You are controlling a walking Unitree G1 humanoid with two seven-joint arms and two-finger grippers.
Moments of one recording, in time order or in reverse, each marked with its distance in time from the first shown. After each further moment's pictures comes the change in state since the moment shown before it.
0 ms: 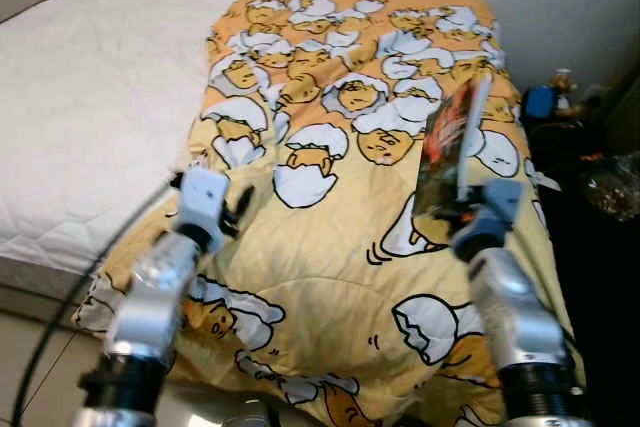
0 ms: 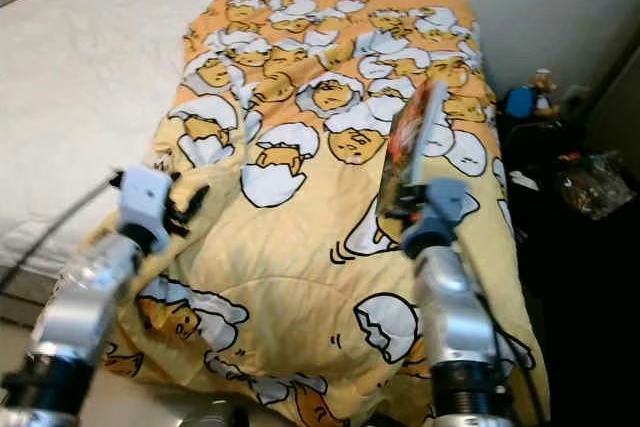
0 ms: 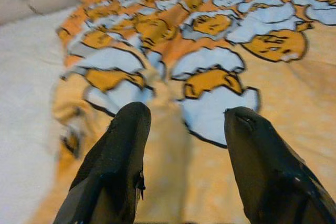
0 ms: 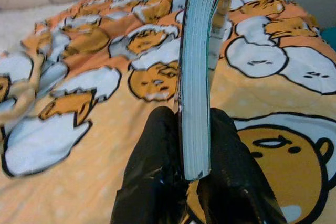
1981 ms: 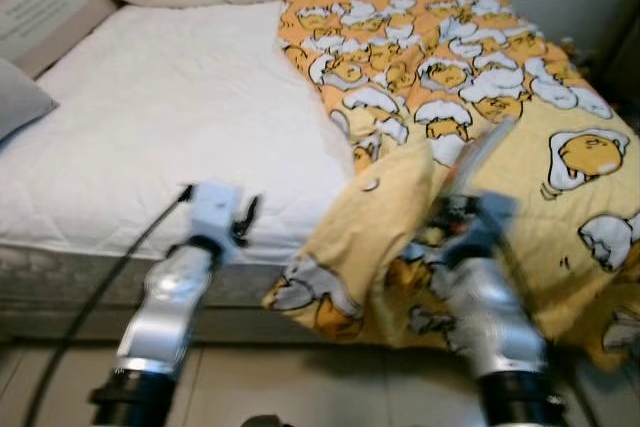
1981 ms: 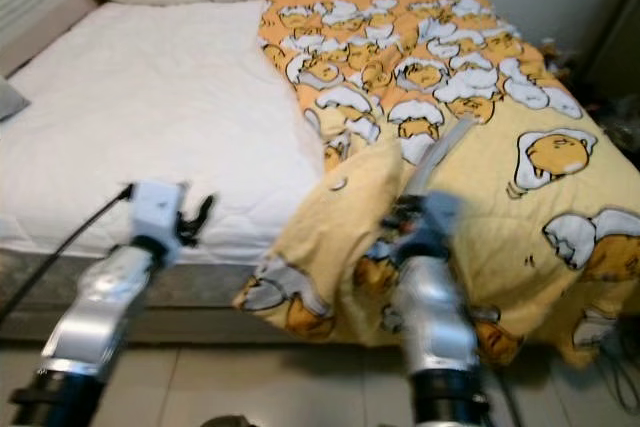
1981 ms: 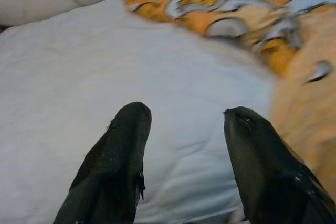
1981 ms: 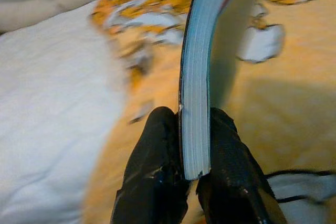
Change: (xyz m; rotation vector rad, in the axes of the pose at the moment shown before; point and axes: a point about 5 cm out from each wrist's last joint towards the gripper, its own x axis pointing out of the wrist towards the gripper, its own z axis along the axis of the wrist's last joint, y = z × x) left arm -0.002 -0.006 -0.004 -0.026 0.035 0.081; right arm -0.003 0.014 -0.015 0.099 0.034 -0.064
